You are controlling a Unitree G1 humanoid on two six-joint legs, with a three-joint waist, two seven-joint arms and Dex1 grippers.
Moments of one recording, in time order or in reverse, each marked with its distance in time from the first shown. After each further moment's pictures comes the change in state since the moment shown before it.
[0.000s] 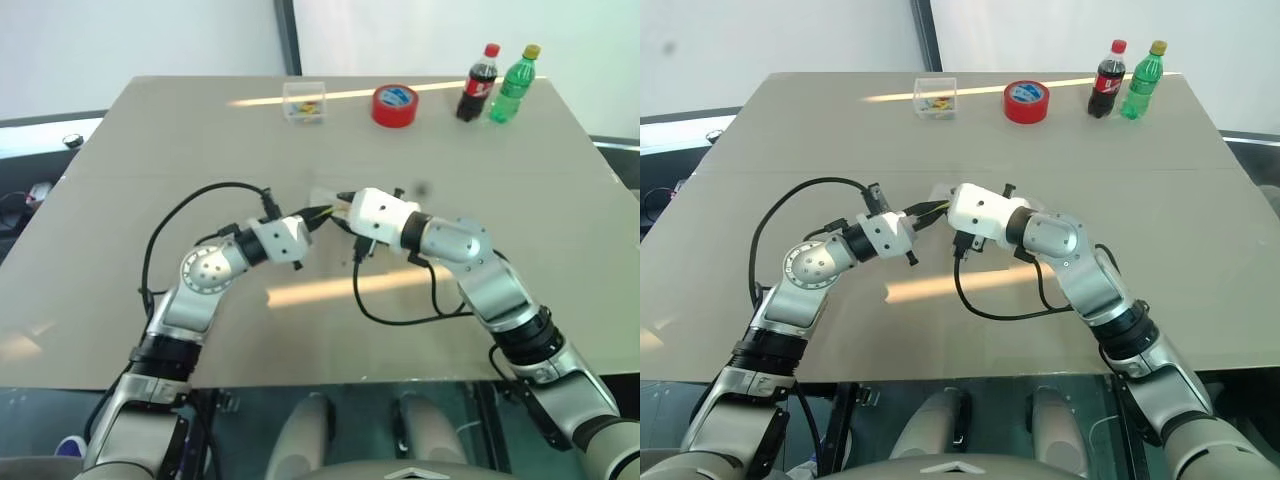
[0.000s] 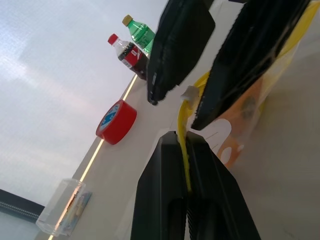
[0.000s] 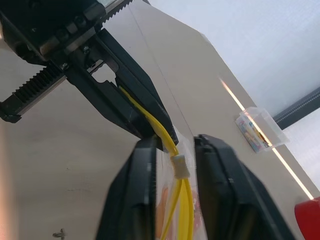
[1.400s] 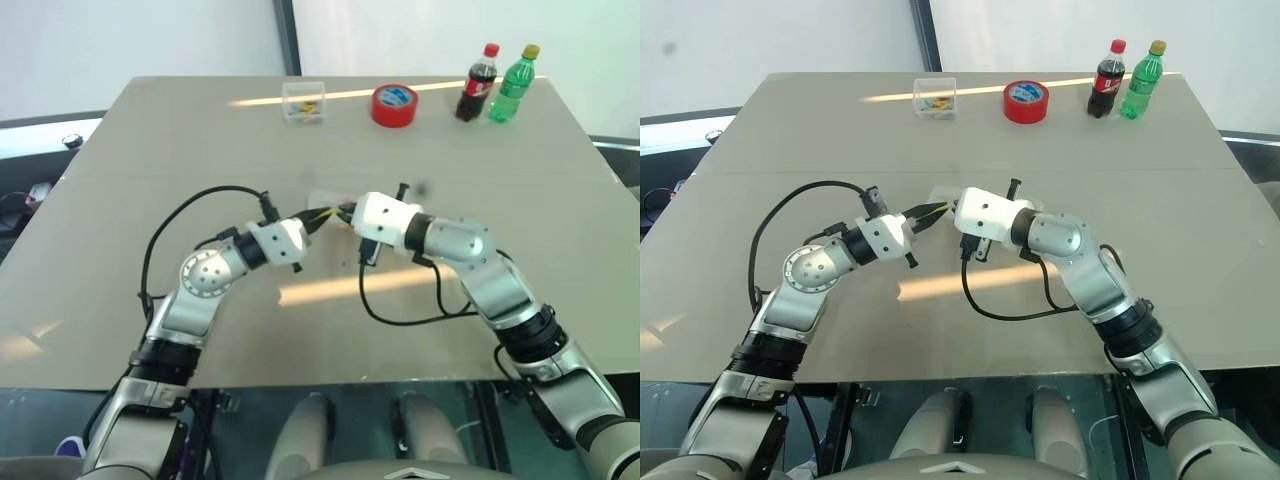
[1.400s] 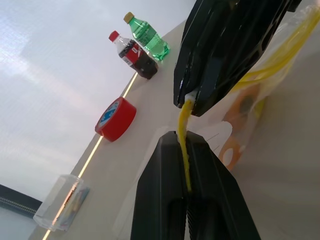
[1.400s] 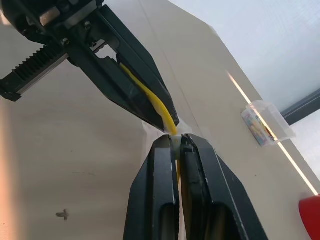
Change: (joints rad) left arm 0.020 -0.011 0.001 -0.002 -0.019 0.011 0.020; right arm 0.001 -0.038 -0.005 0.022 -0.007 -0.020 0.035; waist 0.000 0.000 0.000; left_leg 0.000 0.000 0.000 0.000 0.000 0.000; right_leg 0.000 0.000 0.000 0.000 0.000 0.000
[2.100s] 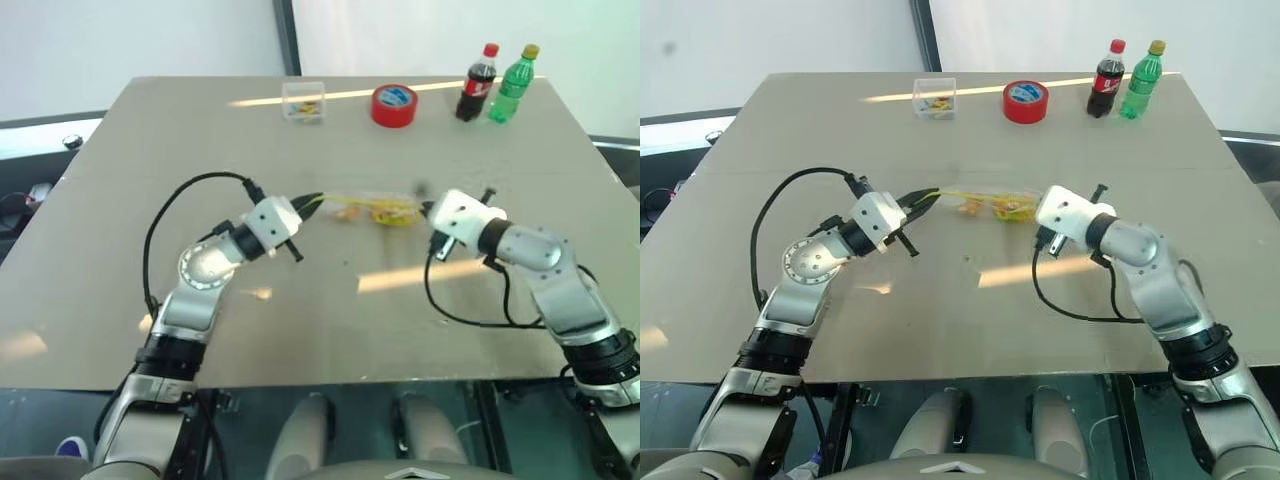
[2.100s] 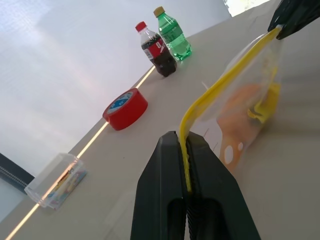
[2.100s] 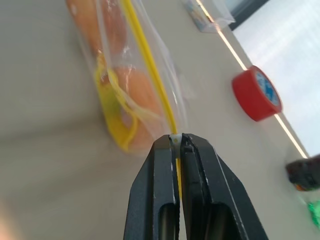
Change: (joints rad) left arm -0.039 -0.026 0.049 0.020 -0.132 0.121 0.006; right arm 0.174 -0.268 -0.215 -0.093 -0.004 0.109 -0.060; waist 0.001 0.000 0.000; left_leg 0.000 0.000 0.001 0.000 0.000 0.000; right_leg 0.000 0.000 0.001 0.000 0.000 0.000
